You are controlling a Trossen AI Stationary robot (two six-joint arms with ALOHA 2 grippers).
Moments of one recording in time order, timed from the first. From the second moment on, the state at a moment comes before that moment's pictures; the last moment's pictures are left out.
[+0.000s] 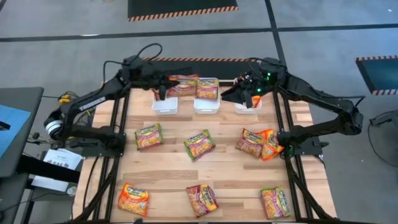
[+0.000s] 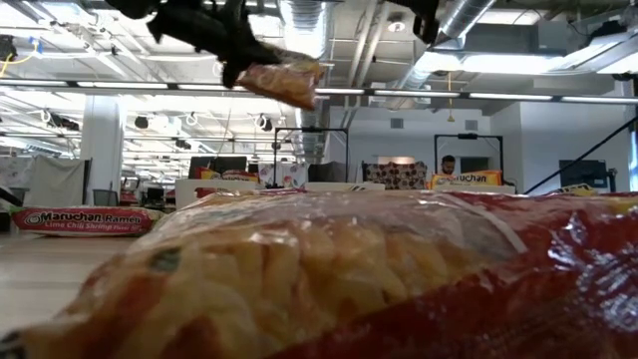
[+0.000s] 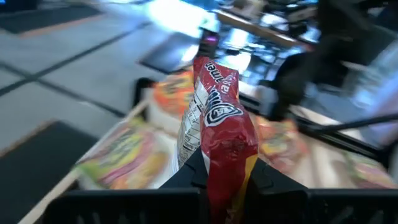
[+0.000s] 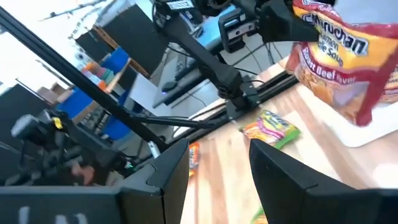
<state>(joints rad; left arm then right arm) 0.72 1.20 0.98 0.01 0.45 -0.17 -0.46 1.17 1.18 -0.22 -0.61 0.51</state>
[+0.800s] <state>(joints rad) 0.78 1.03 0.34 0.56 0.00 -0.18 -0.51 1.25 1.18 -0.29 -0.60 0.44</state>
